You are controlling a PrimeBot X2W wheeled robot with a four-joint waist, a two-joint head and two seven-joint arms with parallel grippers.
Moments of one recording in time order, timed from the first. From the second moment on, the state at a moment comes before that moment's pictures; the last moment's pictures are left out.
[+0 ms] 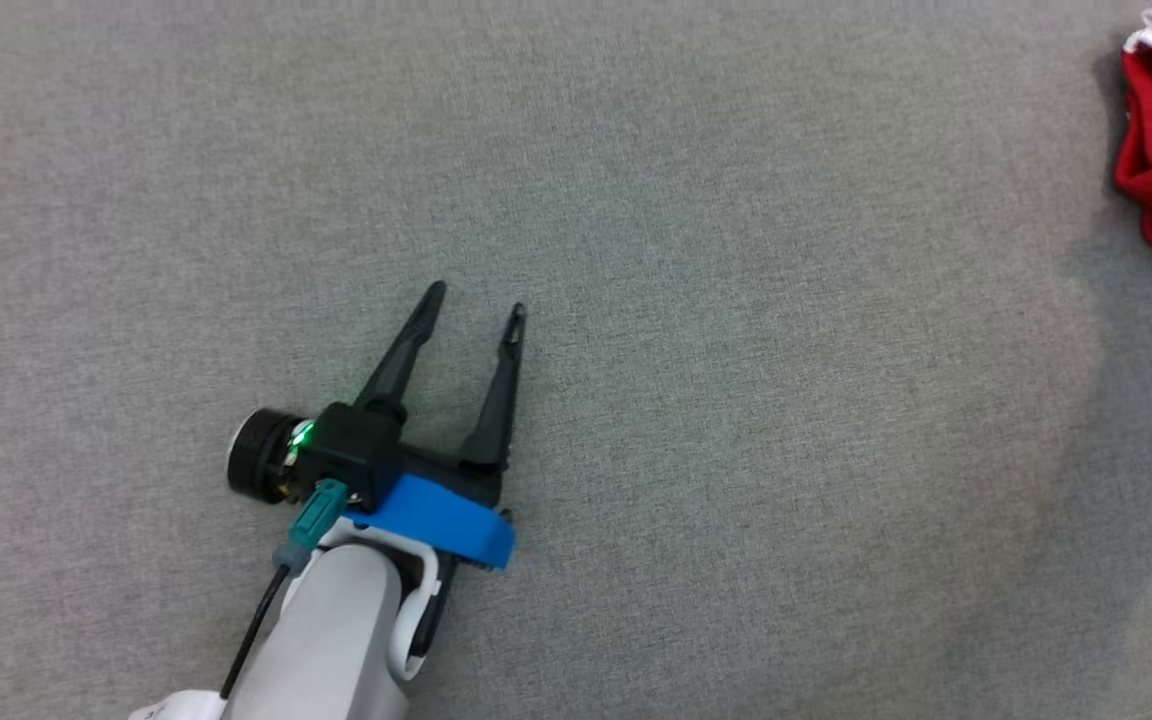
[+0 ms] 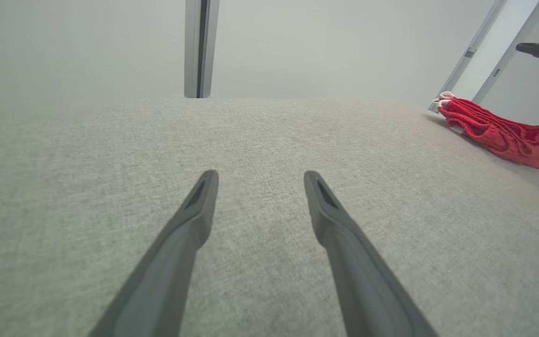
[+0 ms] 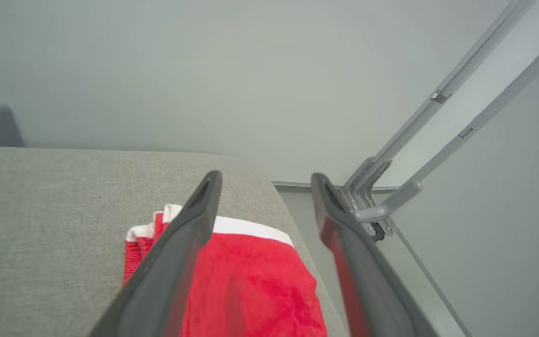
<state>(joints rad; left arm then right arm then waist) -0.38 0.04 -0.34 0.34 -0.17 -0.10 -0.27 -1.12 -0.47 -0.24 1.15 -0.14 0.13 -0.26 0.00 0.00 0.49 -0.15</state>
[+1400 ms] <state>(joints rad) -0.11 0.05 -0.10 0.39 -0.20 0.00 -0.26 -0.33 -0.05 0.02 0.61 0.15 0.13 -0.26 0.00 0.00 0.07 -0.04</state>
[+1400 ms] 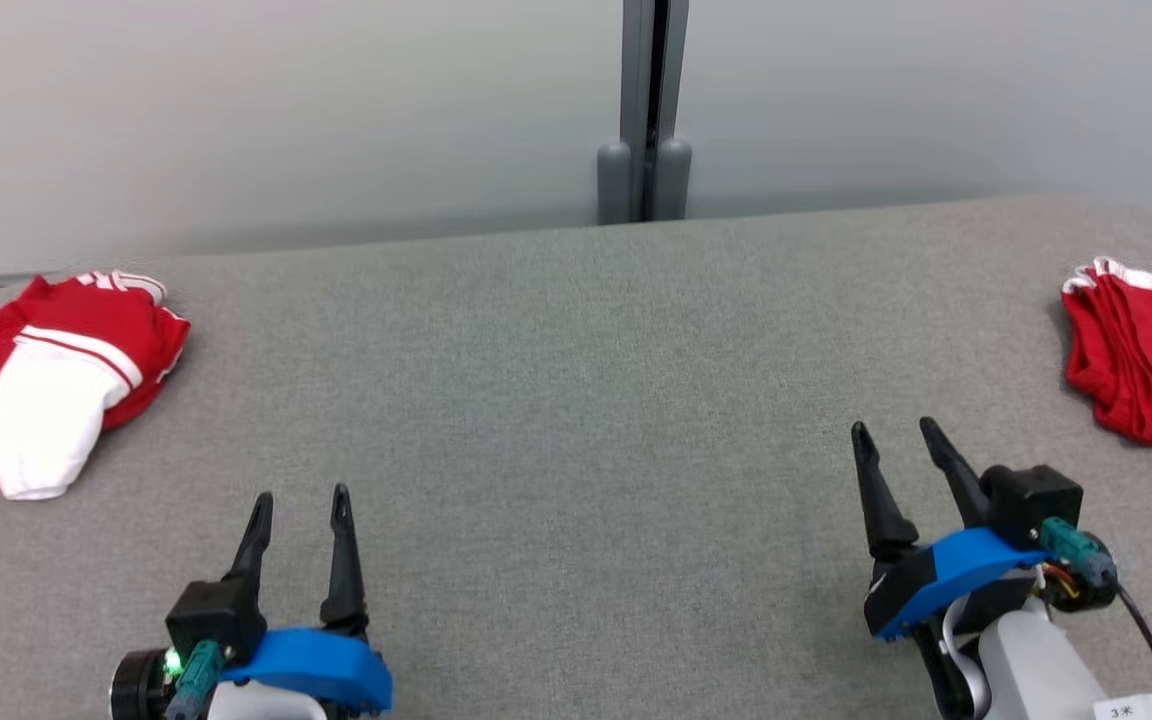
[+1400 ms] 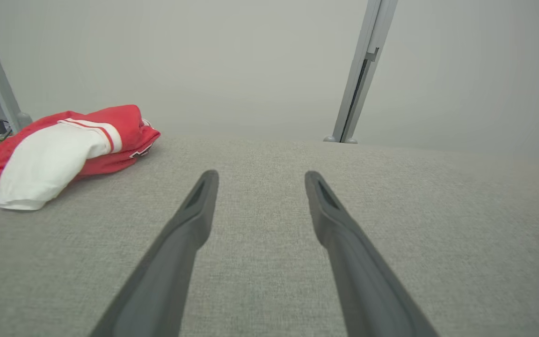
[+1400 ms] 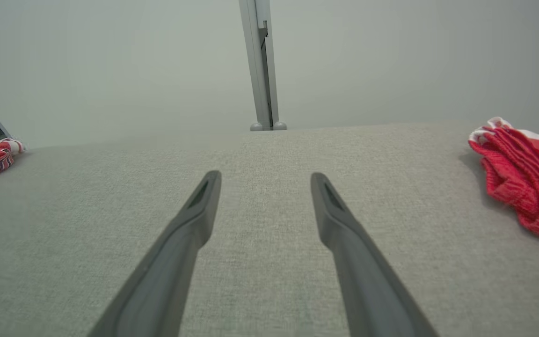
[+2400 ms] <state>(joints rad) -0.03 0.05 -0.03 0.37 -0.21 0.00 -0.26 -0.27 -0.05 0.09 0.64 0.17 0.13 -0.26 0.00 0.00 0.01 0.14</state>
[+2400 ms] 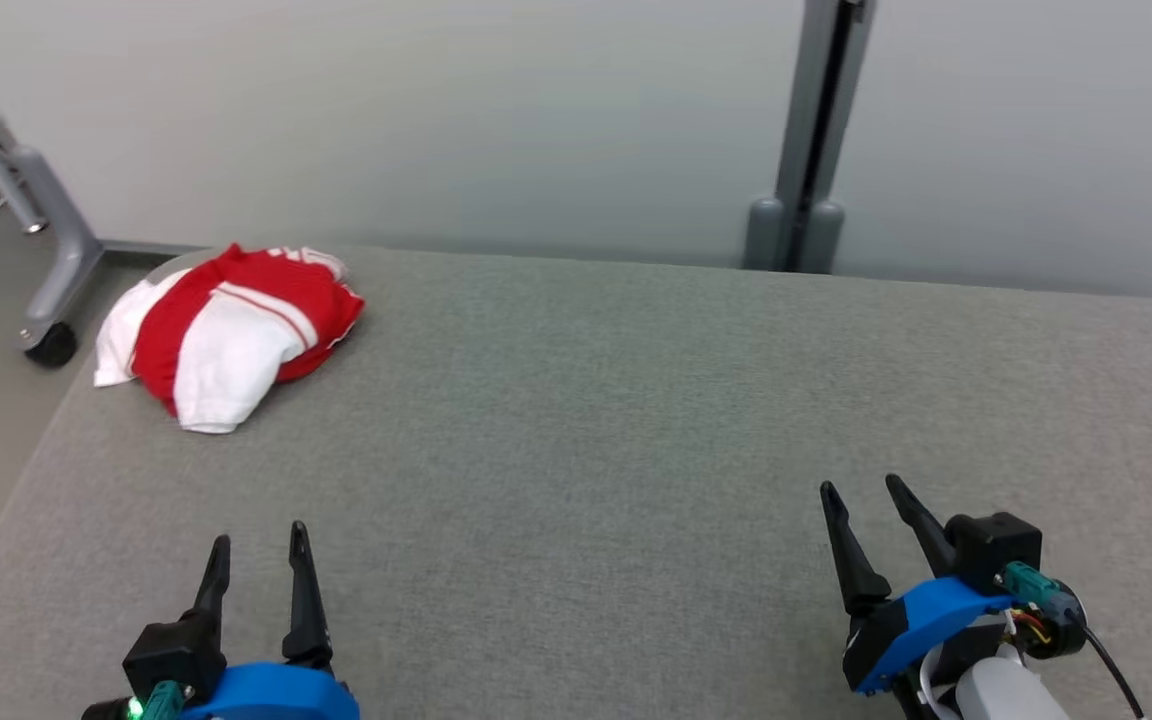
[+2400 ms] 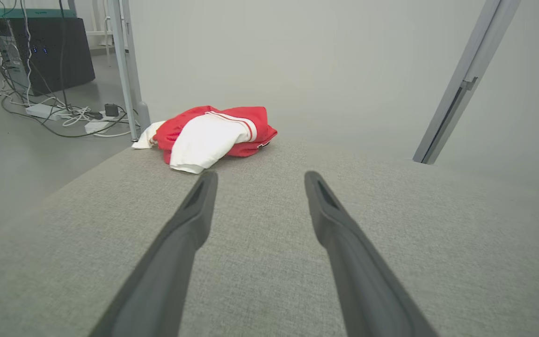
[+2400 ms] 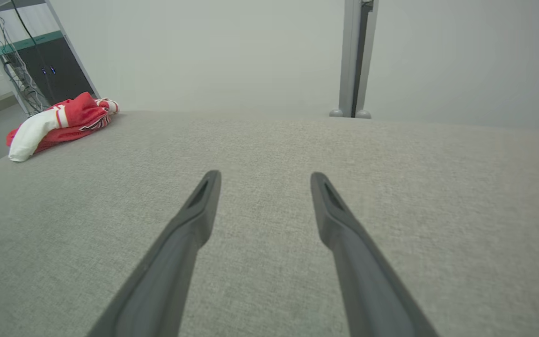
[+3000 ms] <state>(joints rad) 0.01 0.05 0.09 0.36 -0.24 0.02 -0.26 -0.35 -0.05 0.23 0.66 0.21 0.13 -0.26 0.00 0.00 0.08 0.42</state>
